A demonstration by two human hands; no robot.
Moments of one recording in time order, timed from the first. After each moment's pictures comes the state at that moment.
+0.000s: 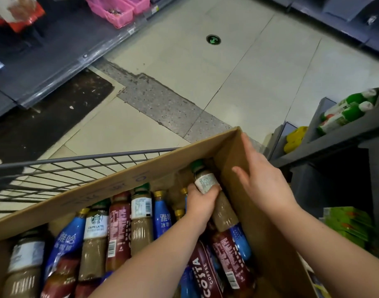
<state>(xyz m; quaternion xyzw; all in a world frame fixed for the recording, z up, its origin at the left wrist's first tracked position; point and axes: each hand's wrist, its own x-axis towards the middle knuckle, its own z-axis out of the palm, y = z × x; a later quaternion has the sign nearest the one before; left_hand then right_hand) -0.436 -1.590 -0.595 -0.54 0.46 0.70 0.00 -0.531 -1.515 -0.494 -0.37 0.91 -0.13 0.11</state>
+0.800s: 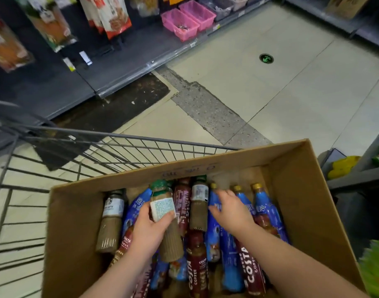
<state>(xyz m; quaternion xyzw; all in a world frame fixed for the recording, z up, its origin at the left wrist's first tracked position) -0.186 -1.665 -0.554 -0.62 0.49 0.60 -0.12 -0.381 -1.586 -0.551 -0.41 0.85 -0.03 0.33</state>
